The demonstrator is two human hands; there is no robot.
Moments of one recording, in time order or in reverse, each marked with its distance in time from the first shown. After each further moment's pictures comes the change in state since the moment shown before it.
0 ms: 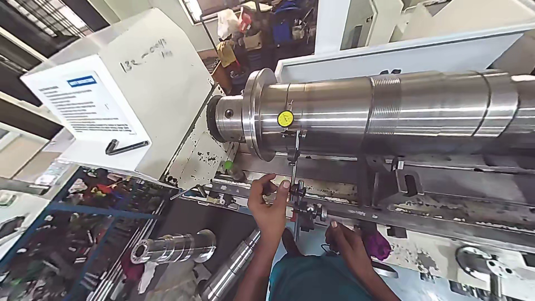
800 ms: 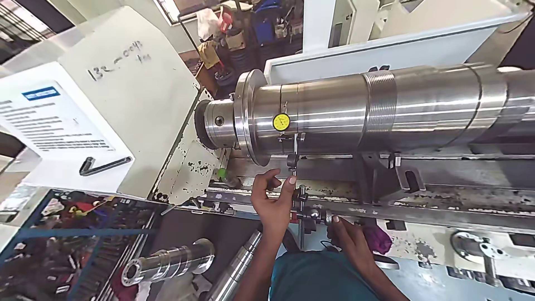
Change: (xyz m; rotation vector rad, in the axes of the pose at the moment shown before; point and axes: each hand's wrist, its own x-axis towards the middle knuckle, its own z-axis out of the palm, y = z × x) left_hand 0.023 -0.013 0.013 -0.025 -0.079 0.014; right_hand 0.013 -0.008 0.011 -0.021 0.103 0.014
